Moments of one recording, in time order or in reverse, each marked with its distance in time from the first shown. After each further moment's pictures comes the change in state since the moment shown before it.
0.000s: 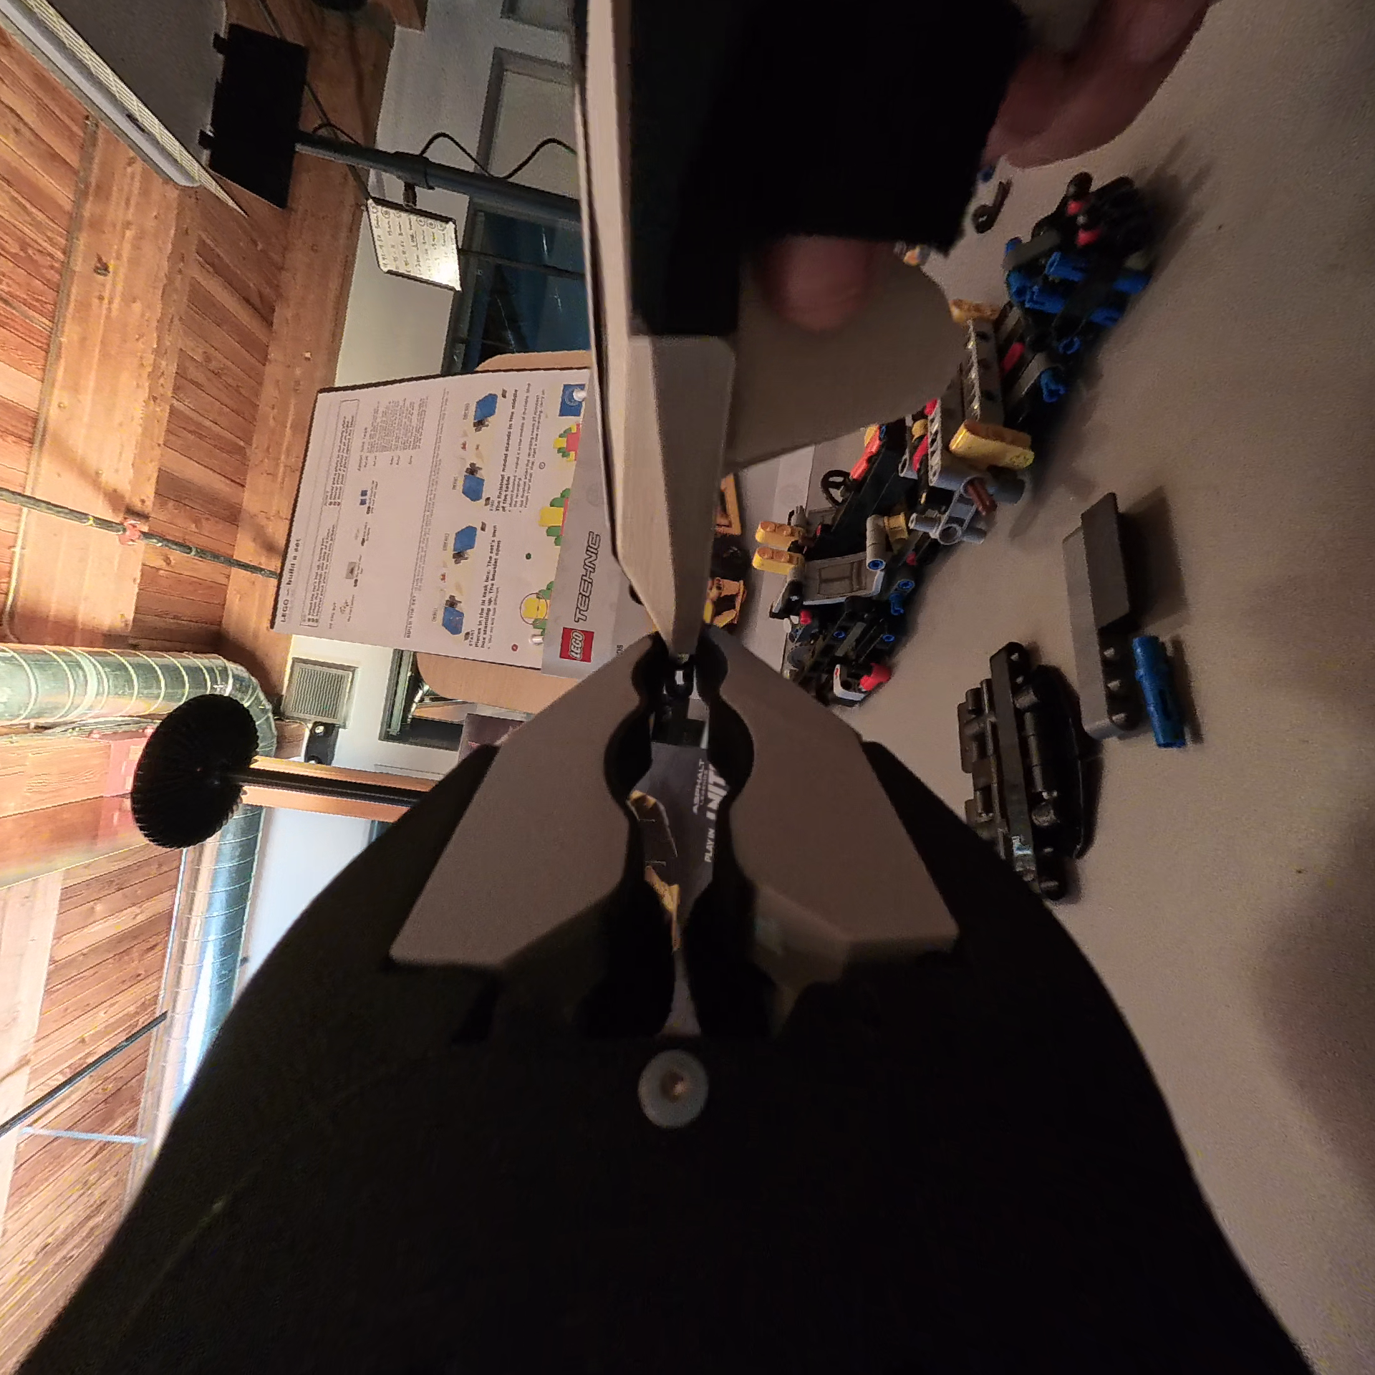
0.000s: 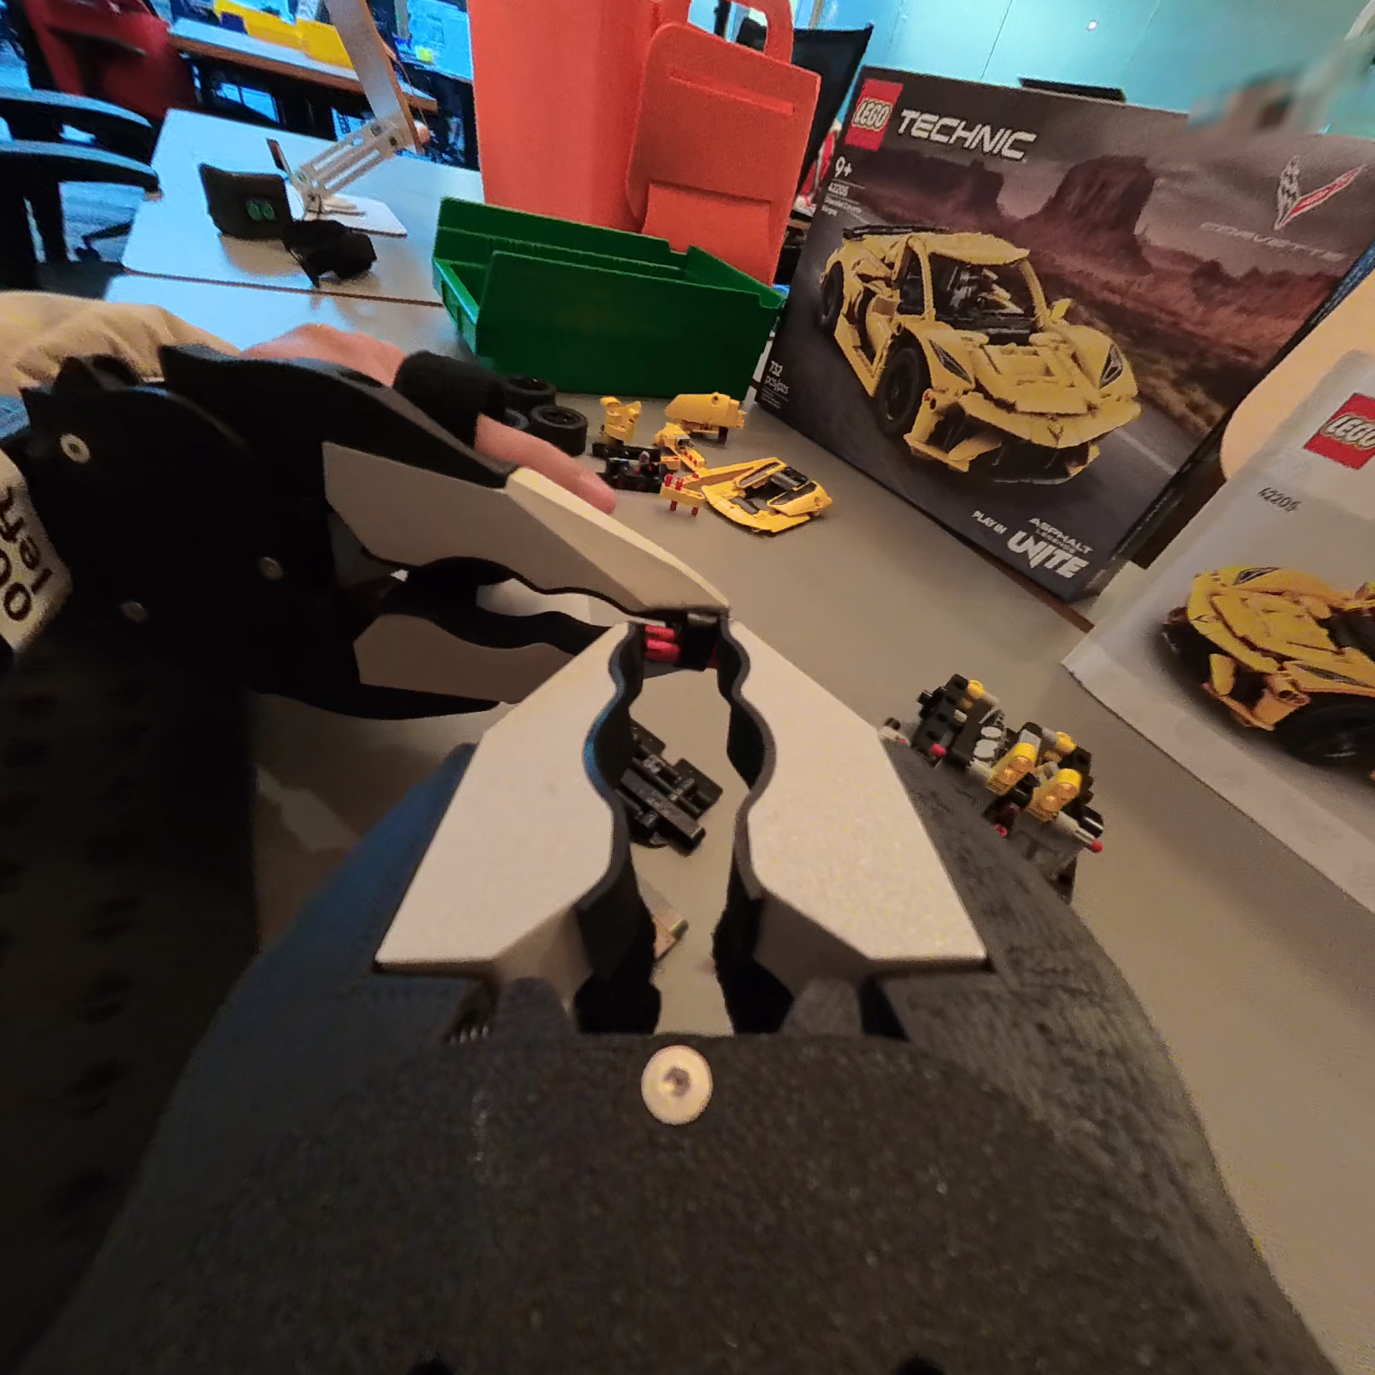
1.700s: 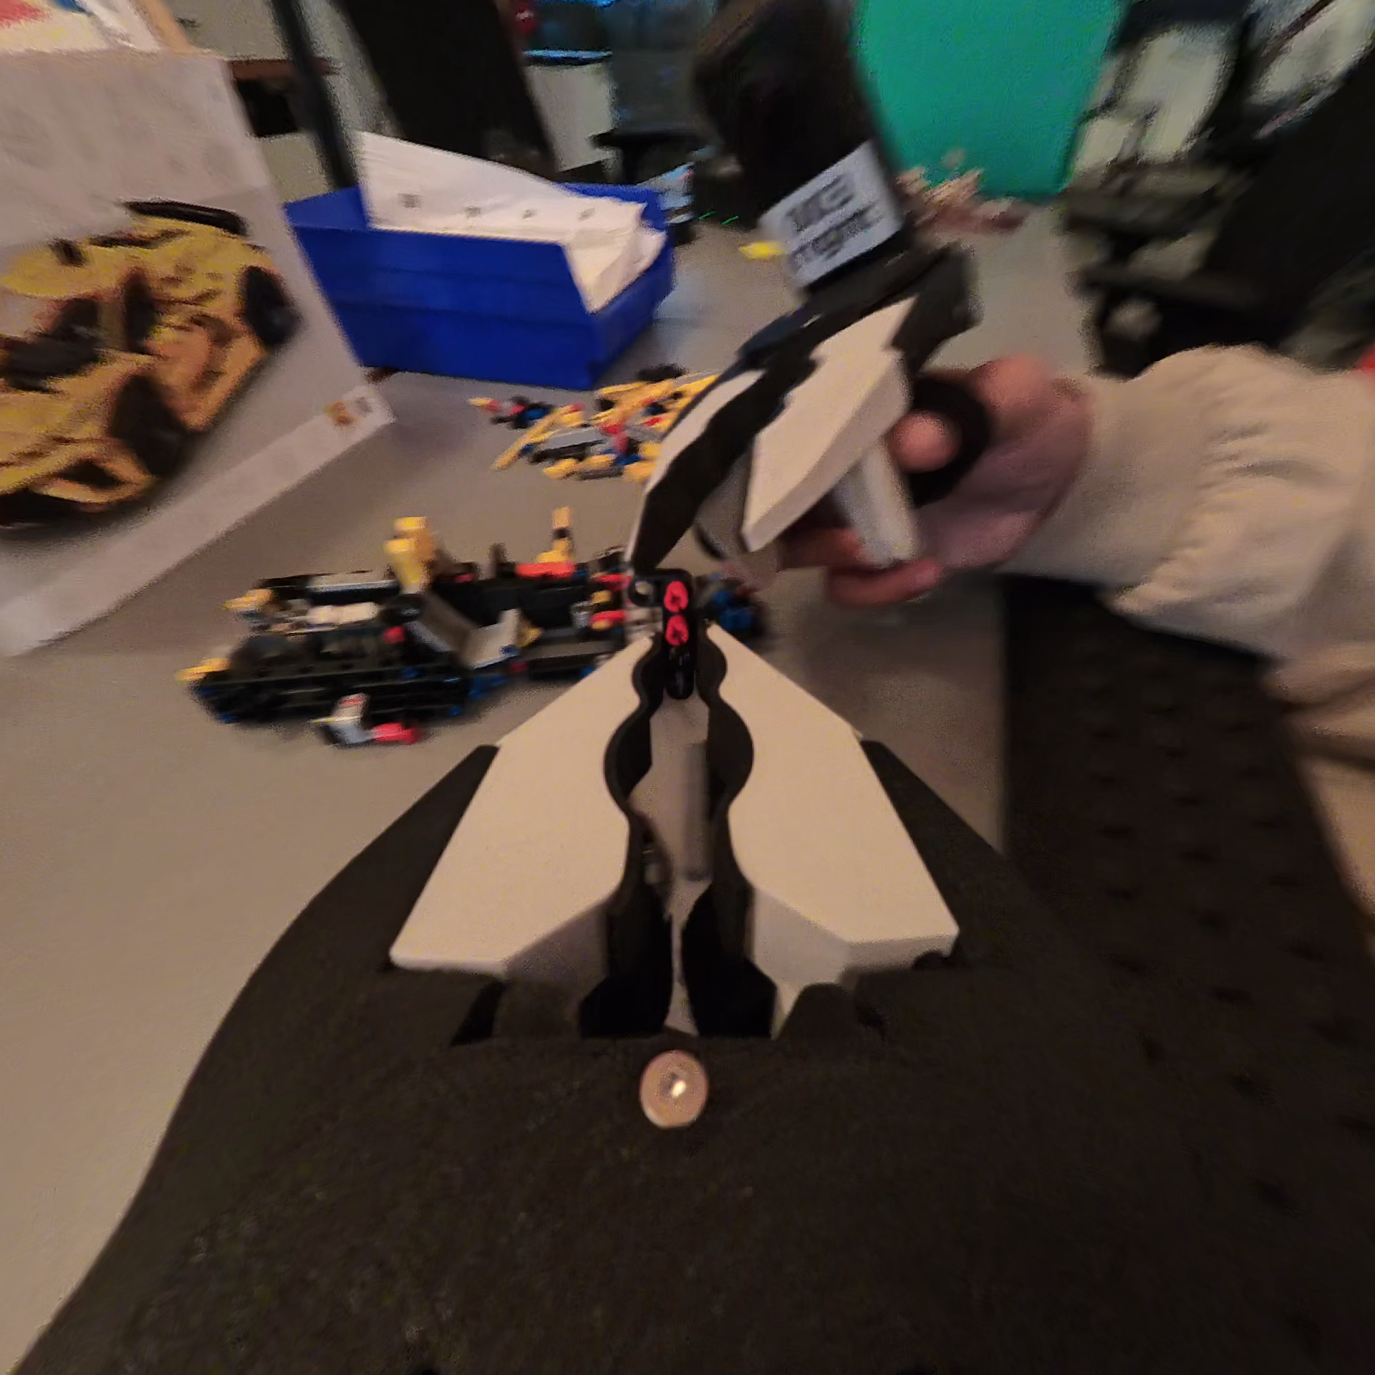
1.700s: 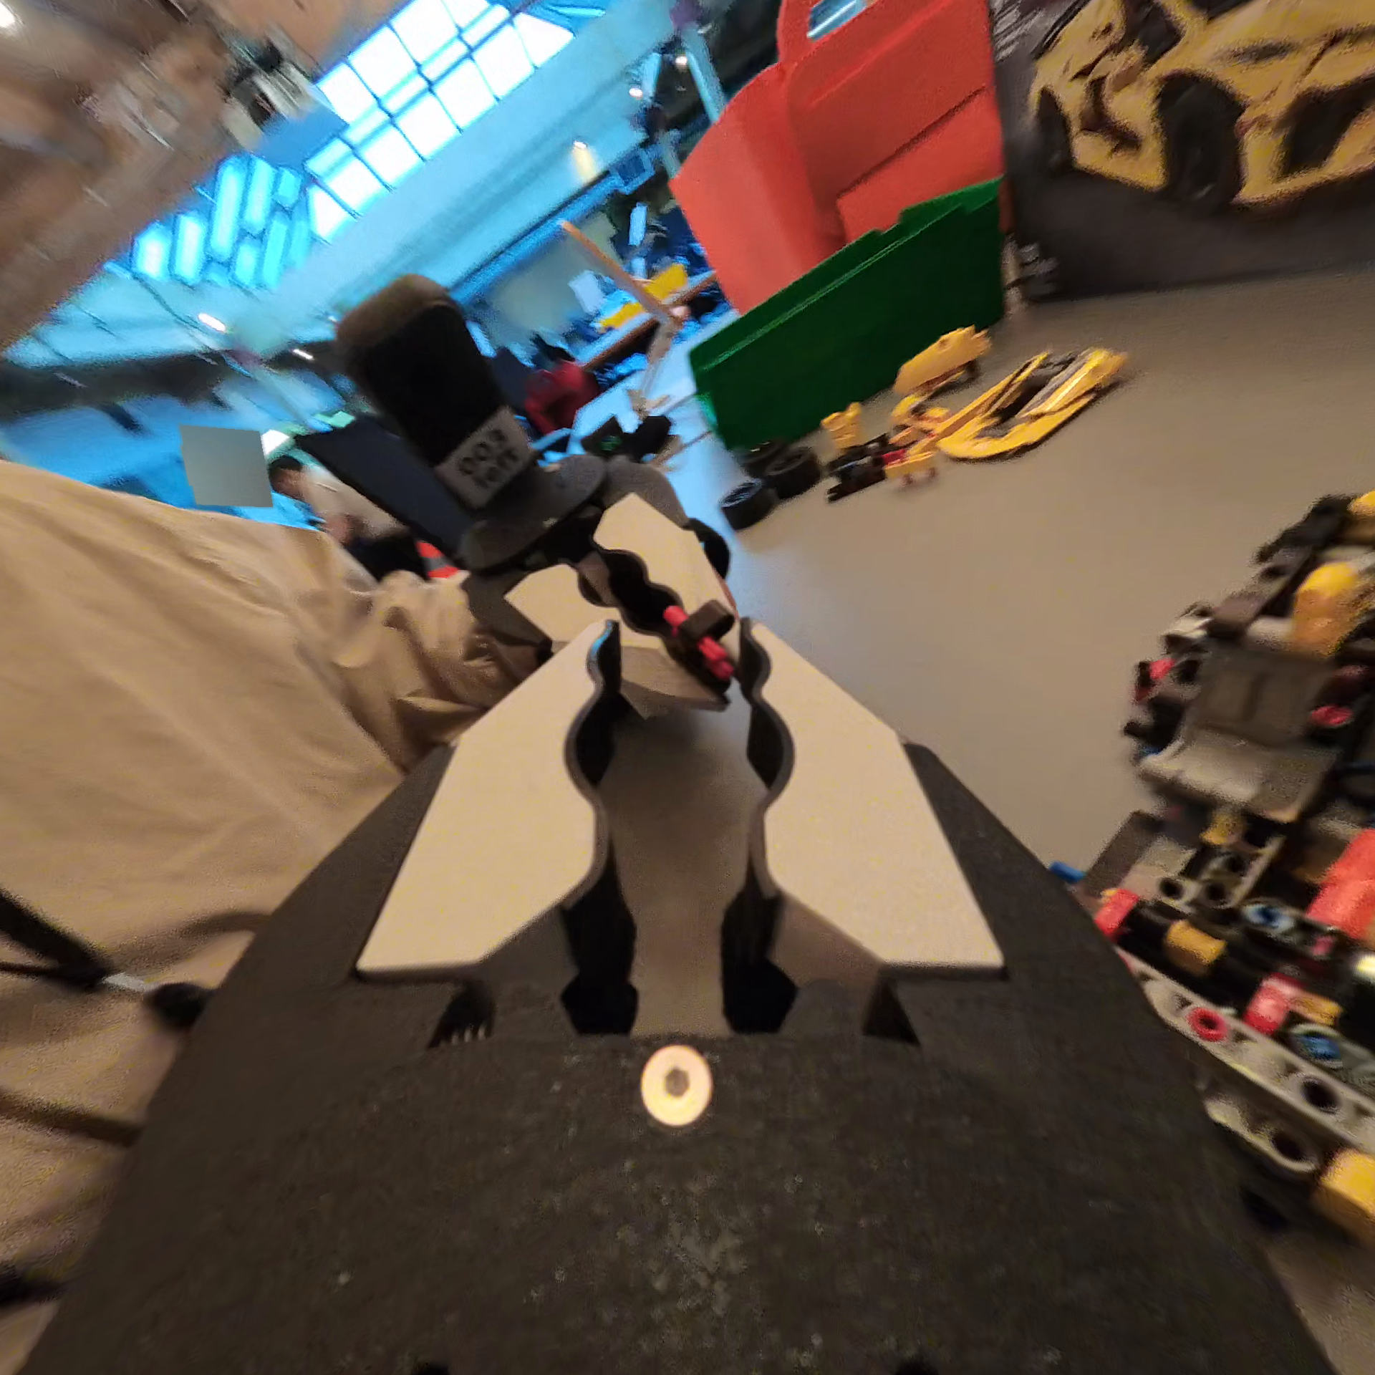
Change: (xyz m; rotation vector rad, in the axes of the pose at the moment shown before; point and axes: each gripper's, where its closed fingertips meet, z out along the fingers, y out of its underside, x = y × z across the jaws) left arm 0.014 -0.023 -0.009 0.181 0.667 -1.225; right arm 0.001 -0.006 -0.020 0.066 -0.437 0.655
